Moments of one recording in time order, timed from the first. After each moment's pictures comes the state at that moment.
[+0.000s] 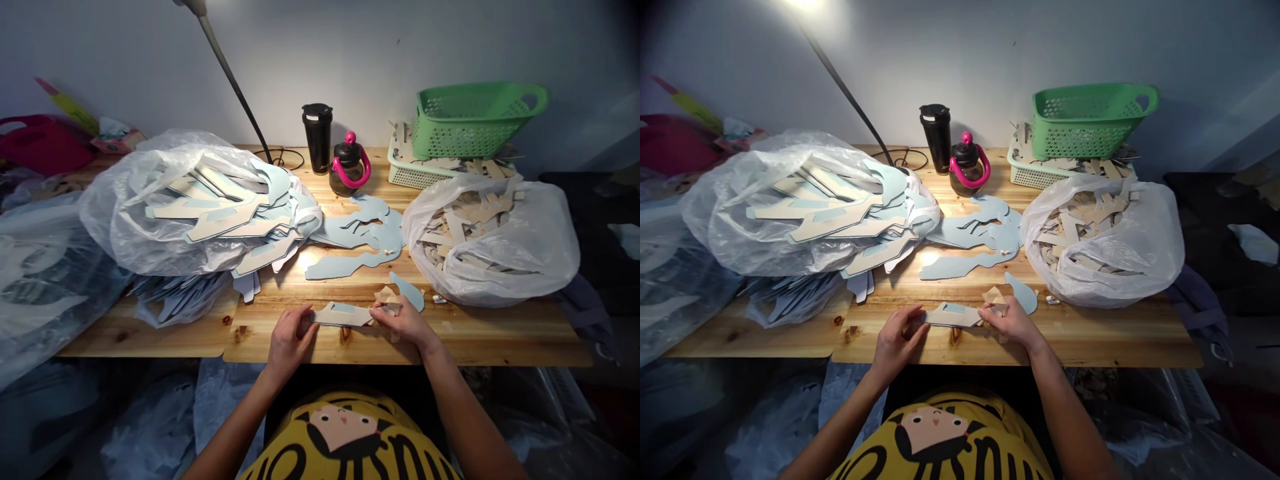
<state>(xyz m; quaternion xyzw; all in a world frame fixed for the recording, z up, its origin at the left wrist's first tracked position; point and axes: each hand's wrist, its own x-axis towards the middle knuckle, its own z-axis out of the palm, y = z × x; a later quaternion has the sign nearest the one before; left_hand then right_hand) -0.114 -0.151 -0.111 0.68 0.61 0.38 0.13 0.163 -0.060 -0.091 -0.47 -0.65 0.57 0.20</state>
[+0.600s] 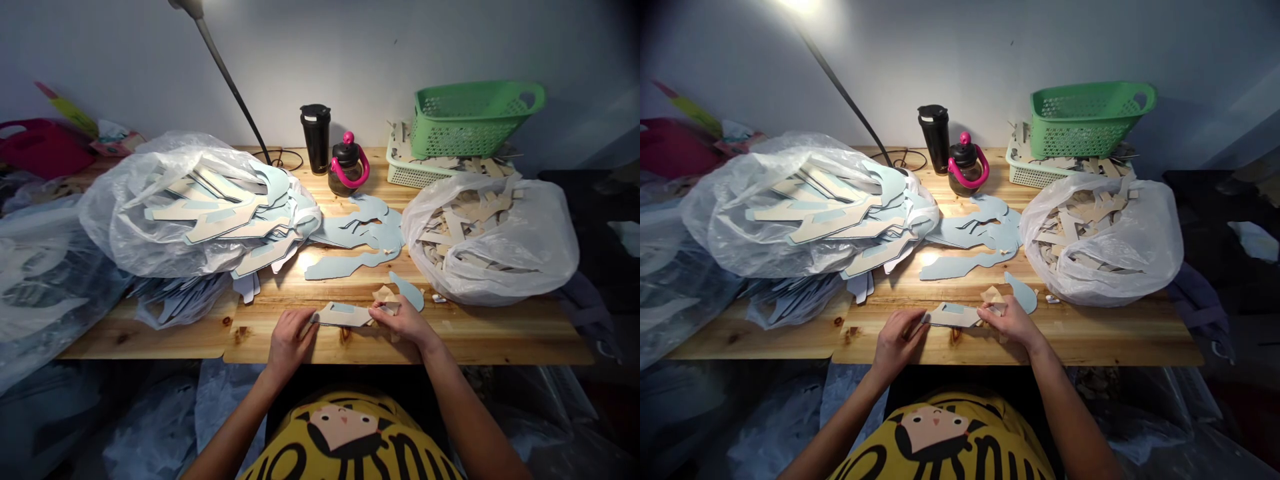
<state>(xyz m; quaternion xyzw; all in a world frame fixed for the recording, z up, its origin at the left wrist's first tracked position) -0.114 -0.150 -0.108 0.70 0.59 0.38 0.11 0.161 -0.059 -0.091 -0.46 -0.65 0.57 0.19</state>
